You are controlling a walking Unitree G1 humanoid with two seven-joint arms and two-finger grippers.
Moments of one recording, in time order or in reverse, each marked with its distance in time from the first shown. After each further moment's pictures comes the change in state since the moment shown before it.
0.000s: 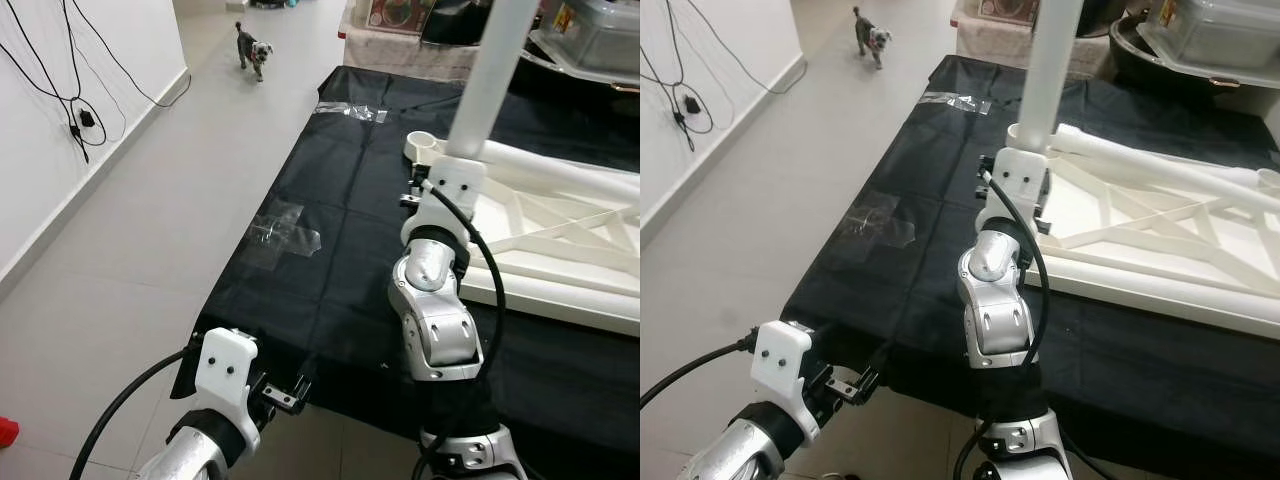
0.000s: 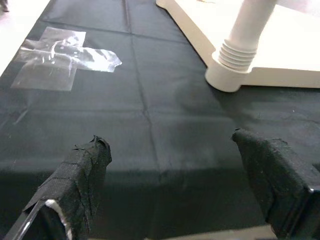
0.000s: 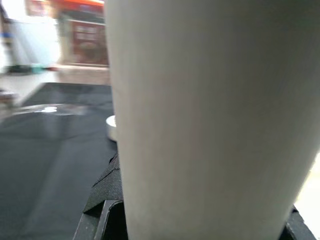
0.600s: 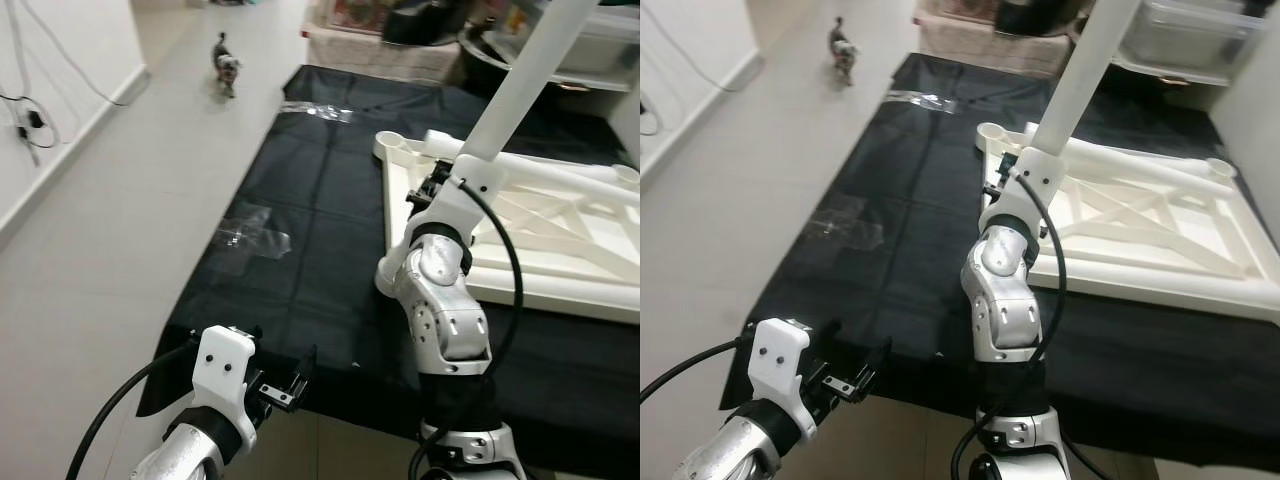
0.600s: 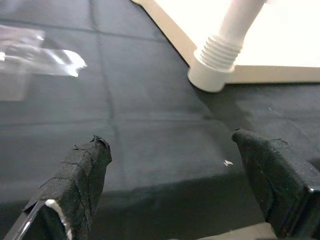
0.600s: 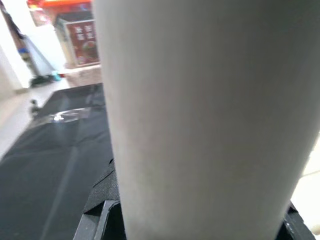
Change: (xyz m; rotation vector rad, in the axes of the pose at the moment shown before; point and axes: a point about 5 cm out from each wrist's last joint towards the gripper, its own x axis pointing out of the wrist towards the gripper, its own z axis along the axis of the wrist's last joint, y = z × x) left arm 0.003 0.002 -0.005 -0.005 0.017 0.005; right arm 0.003 0.009 0.007 0.281 0.116 0.251
